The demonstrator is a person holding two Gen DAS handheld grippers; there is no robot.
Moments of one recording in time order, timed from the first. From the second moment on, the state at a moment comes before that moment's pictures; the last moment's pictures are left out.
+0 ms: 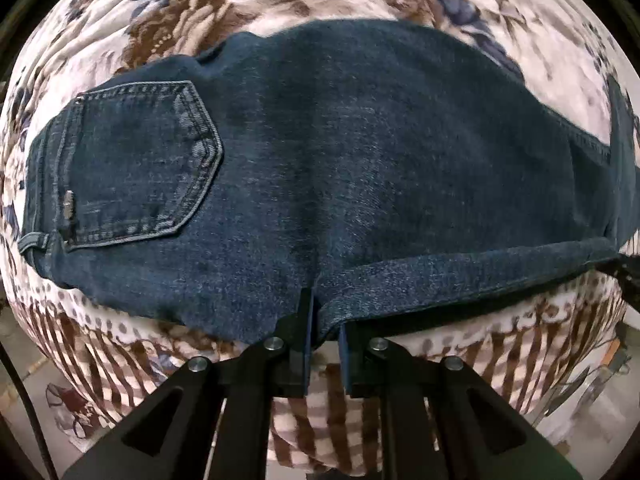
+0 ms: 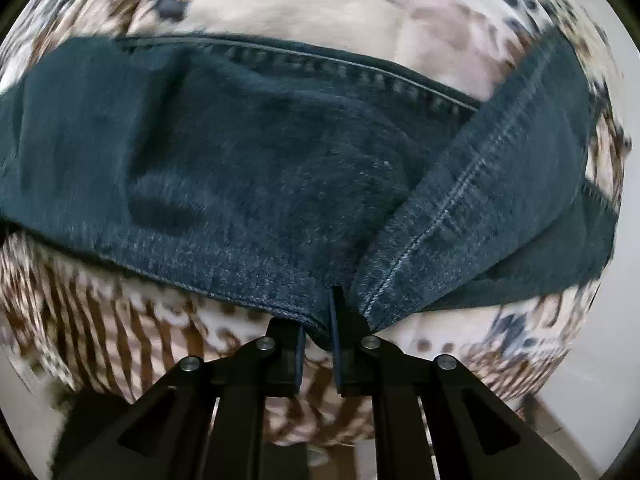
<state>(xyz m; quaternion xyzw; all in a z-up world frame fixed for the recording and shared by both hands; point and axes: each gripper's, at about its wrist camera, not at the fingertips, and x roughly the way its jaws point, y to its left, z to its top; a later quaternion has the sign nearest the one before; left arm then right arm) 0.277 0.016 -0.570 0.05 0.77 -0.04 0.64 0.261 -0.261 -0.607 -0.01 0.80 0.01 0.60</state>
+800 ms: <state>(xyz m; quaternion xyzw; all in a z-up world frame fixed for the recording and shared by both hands) 0.288 0.064 -0.462 0.03 0.67 0.04 0.74 0.258 -0.228 -0.496 0.05 0.74 -0.08 0.67</state>
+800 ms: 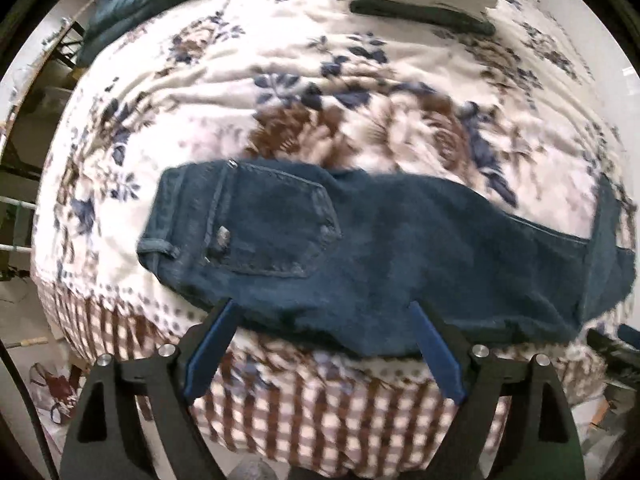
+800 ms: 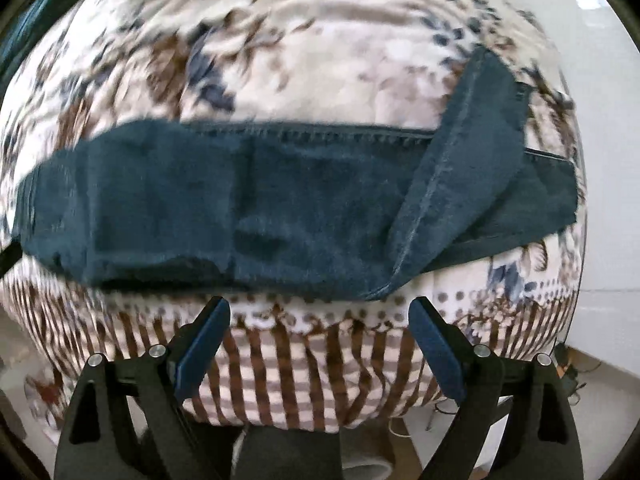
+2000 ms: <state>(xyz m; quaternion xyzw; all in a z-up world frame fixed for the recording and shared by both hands) 0.339 -0.063 -0.539 0.05 0.69 0.05 0.72 0.221 -0.572 -0.542 0.37 0.52 -0.32 0.70</state>
